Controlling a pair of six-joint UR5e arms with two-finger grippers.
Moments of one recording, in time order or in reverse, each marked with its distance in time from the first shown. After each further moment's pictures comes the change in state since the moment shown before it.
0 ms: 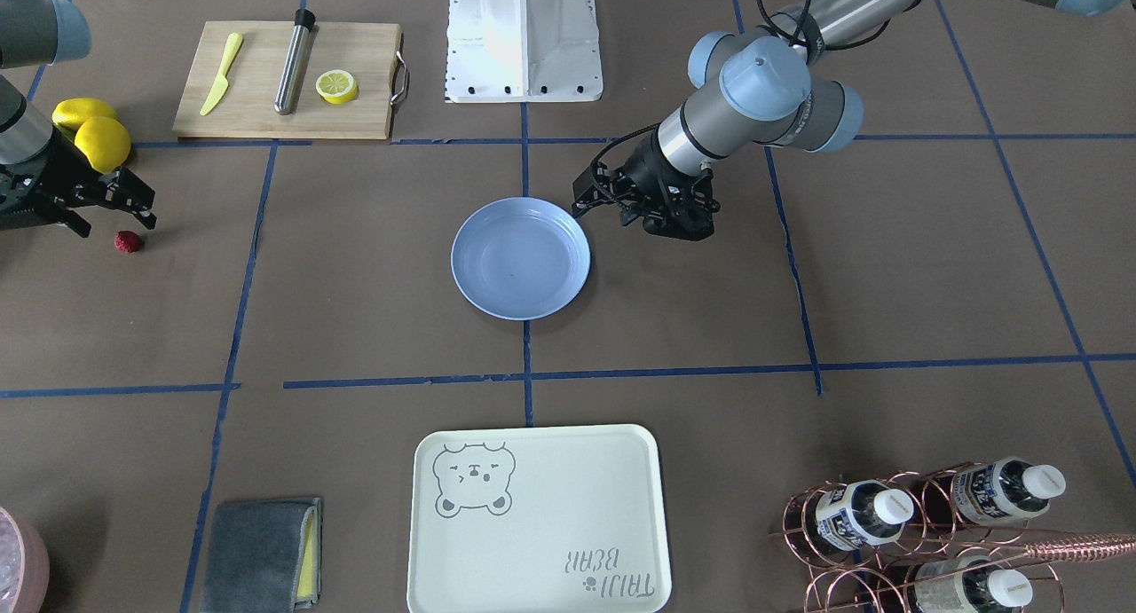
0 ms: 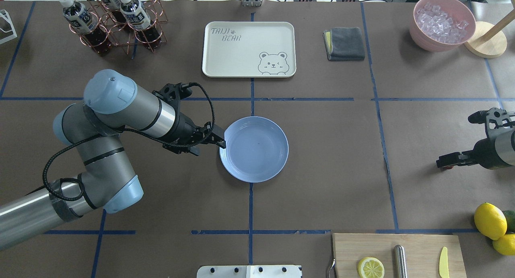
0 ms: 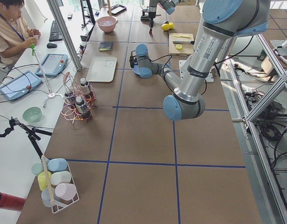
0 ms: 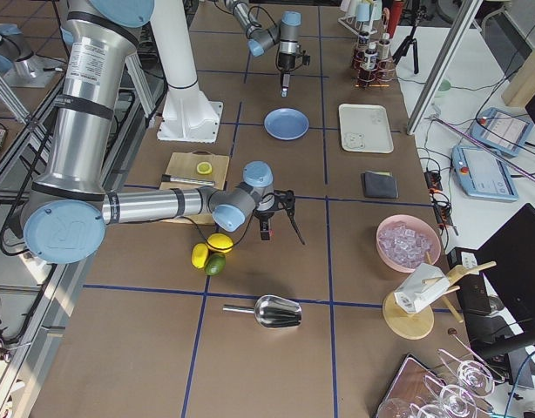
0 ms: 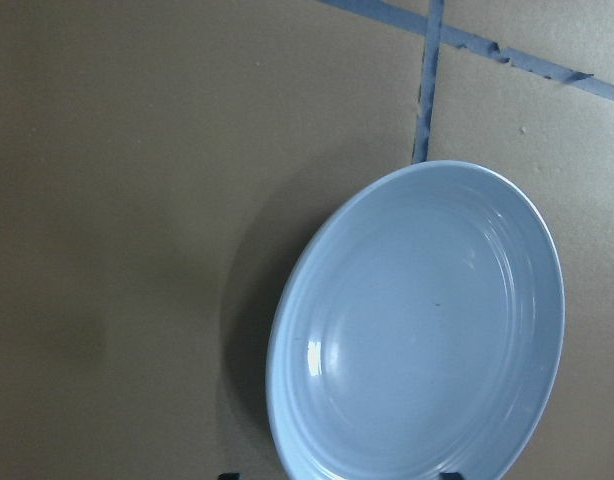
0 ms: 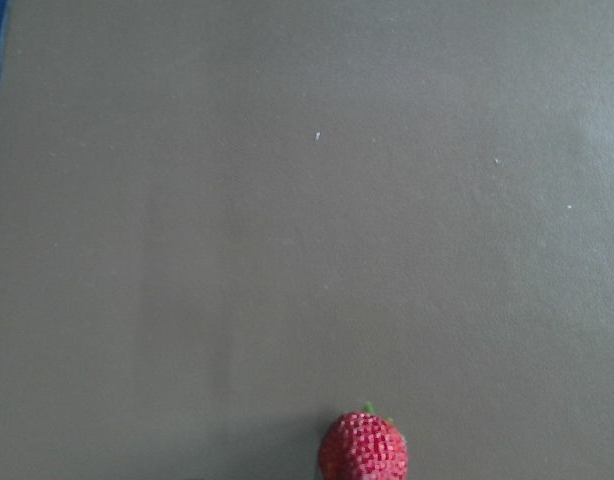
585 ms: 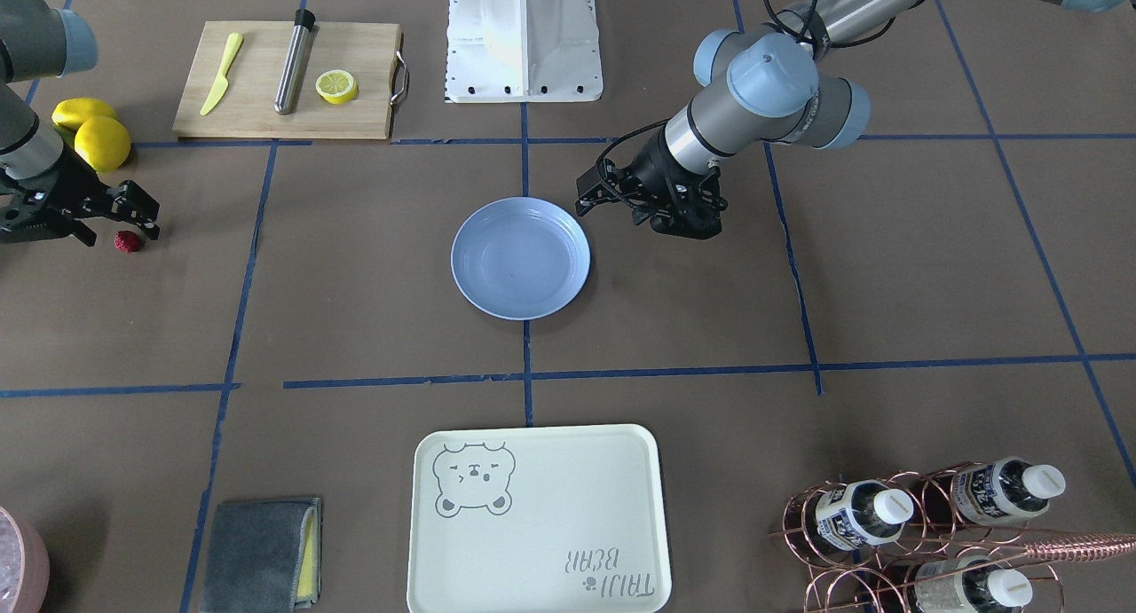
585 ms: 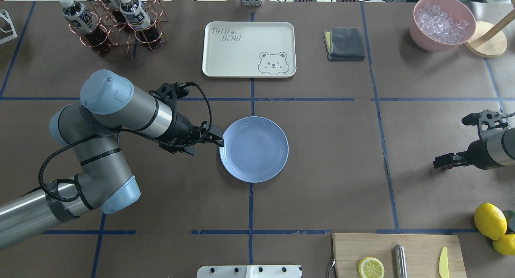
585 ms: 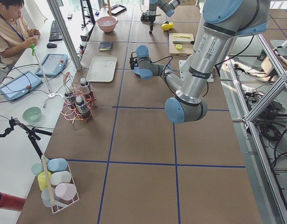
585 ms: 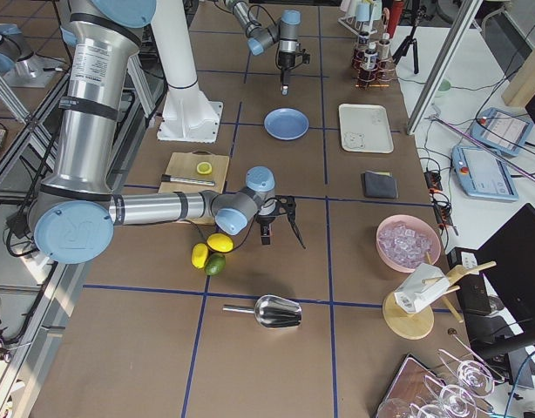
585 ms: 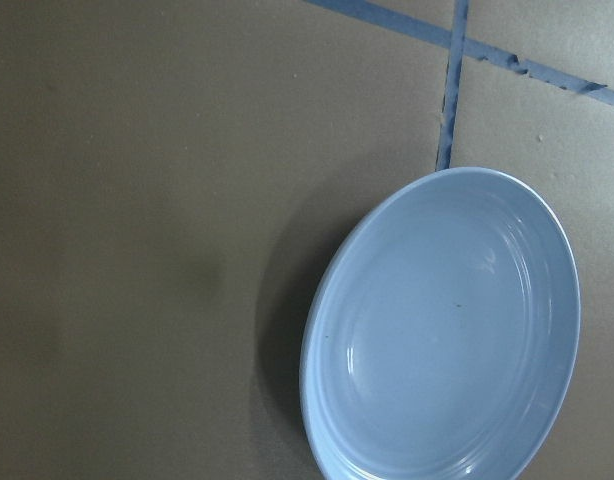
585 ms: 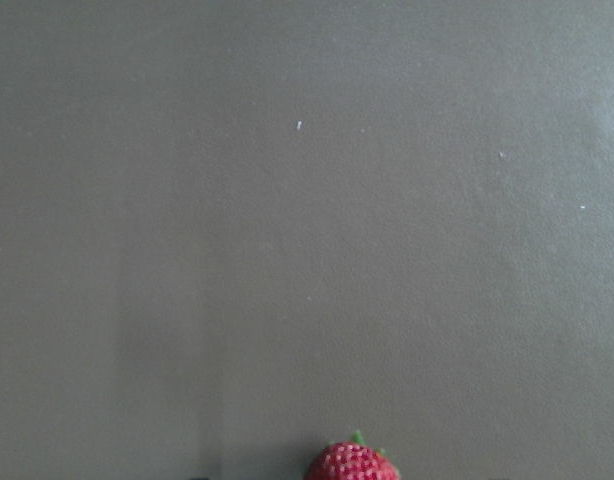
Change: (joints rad) left arm -0.001 0.008 -0.007 0.004 0.013 0.004; right arm -0.023 0.028 -0.043 0.000 -0.025 0.002
